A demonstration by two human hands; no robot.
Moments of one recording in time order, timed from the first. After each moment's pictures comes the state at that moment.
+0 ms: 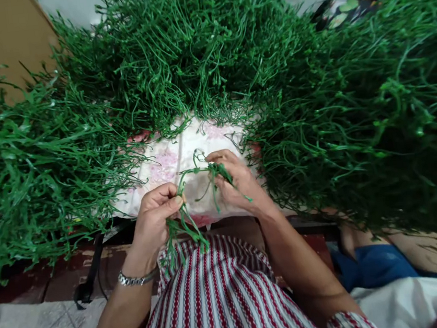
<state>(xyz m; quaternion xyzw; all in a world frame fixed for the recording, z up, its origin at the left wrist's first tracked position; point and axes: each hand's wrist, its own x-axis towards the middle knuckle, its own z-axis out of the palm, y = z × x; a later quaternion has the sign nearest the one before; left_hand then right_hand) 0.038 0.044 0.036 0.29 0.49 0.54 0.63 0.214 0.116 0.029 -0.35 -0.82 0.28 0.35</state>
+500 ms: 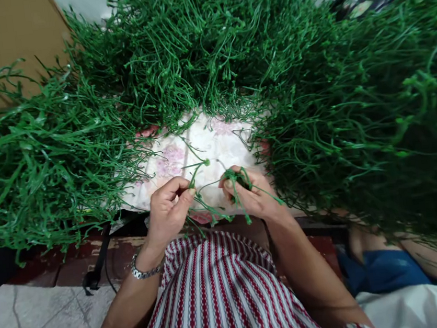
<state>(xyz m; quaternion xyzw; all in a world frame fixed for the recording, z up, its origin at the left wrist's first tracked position) 0.039 0.043 0.025 0.52 0.55 0.53 0.39 0.230 0.093 0.032 -0.38 -0.68 0.53 0.32</state>
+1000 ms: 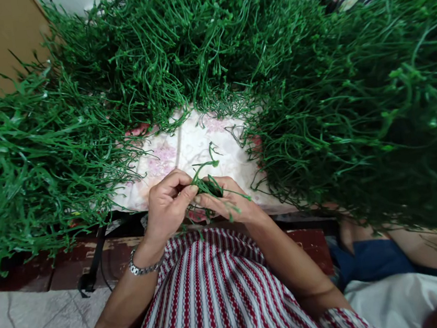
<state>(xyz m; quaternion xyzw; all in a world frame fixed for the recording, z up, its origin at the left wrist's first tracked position) 0.057 0.053 0.034 0.52 0.49 0.56 0.43 0.202 0.081 0.029 -0.32 -0.61 0.67 0.29</state>
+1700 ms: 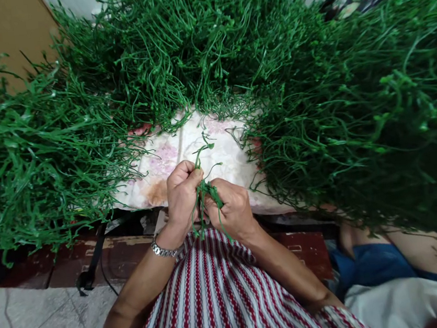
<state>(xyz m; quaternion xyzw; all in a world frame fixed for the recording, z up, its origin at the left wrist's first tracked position) 0.093 0.069 0.038 0.23 0.49 0.61 0.58 0.194 0.060 0.034 -0.39 -0.79 0.21 0.42</state>
